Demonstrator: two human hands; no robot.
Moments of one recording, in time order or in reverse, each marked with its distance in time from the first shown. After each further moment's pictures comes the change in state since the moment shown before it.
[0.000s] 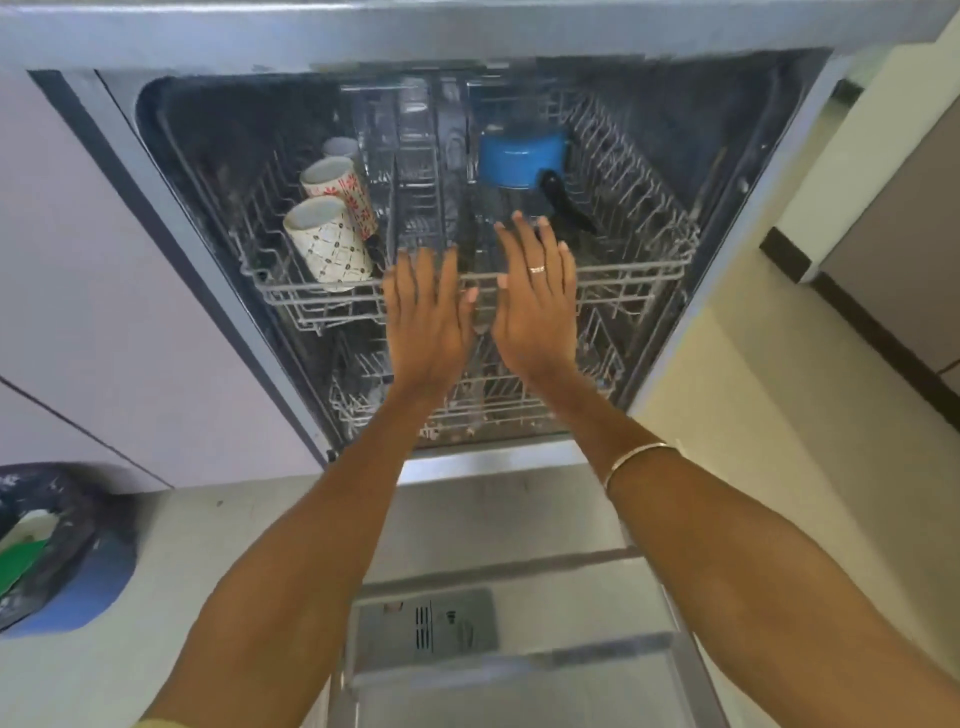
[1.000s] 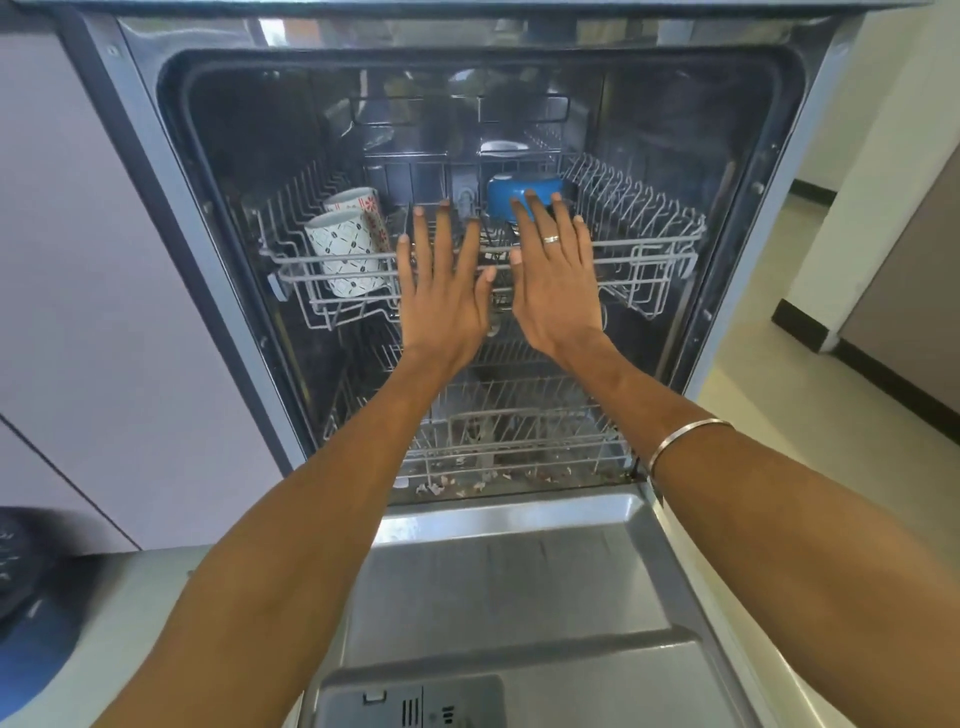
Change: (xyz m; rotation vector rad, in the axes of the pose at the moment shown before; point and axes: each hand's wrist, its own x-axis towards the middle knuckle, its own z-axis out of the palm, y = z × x) left_hand 0.032 -0.006 0.035 0.069 0.234 0.081; right_hand 0.027 0.029 0.030 -0.127 0.054 -0.124
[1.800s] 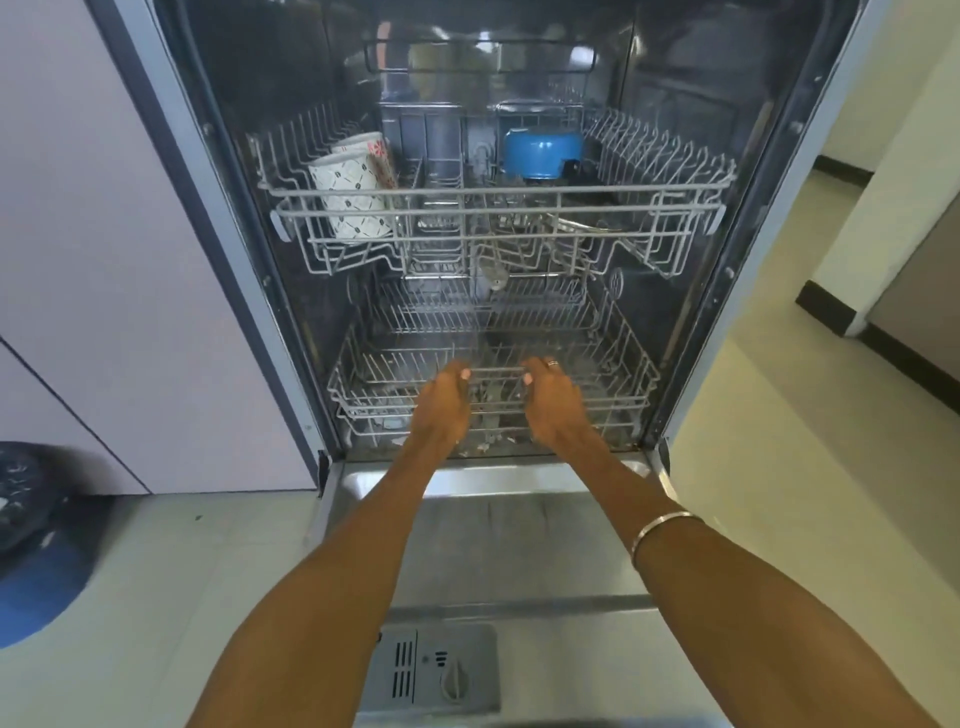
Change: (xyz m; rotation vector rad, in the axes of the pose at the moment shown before) left_hand -0.149 -0.005 0.067 -0.722 -0.471 -0.420; right_hand -0.153 -0.006 0.088 0.408 -0.488 0.305
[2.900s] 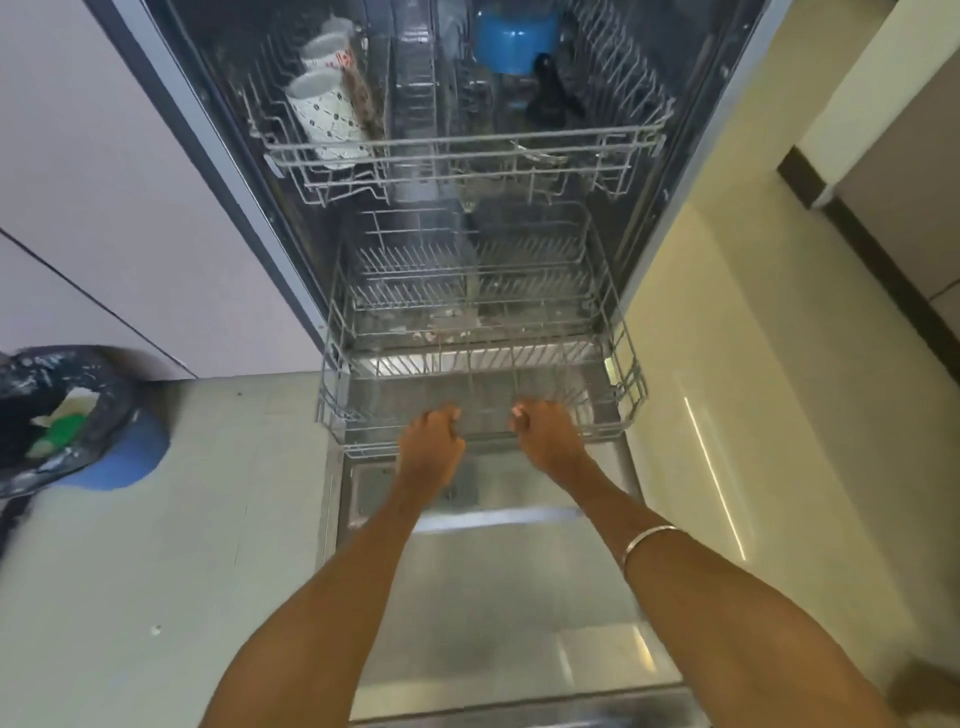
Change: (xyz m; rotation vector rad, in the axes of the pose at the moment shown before) left_hand -0.205 0.059 -0.048 0.324 -0.213 -0.191; right_hand -0.195 -0.023 -0.080 0.090 -0.341 0.135
